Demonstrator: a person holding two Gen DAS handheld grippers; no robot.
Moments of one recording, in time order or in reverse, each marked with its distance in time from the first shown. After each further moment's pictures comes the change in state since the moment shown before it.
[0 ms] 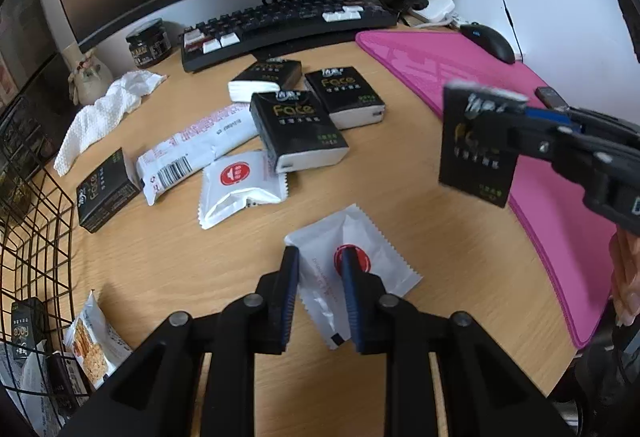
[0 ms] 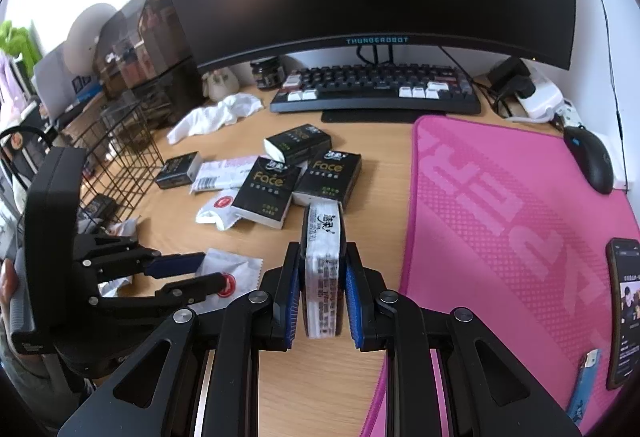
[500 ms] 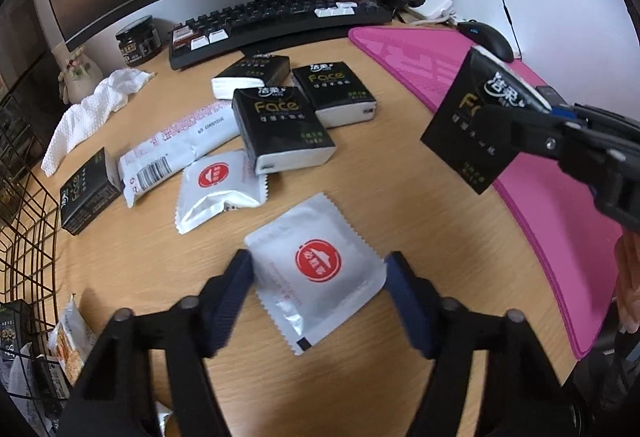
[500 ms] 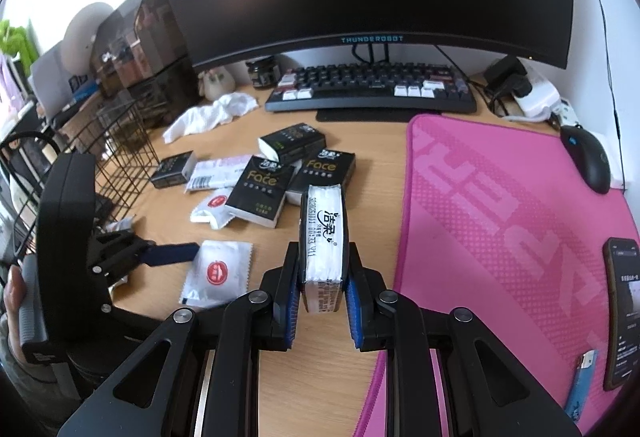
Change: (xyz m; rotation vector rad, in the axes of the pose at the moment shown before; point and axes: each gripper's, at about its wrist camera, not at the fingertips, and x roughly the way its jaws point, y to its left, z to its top) left arm 0.014 -0.008 0.000 0.006 0.007 -0.016; right arm 0.000 -0.002 0.000 0.001 0.003 -0.007
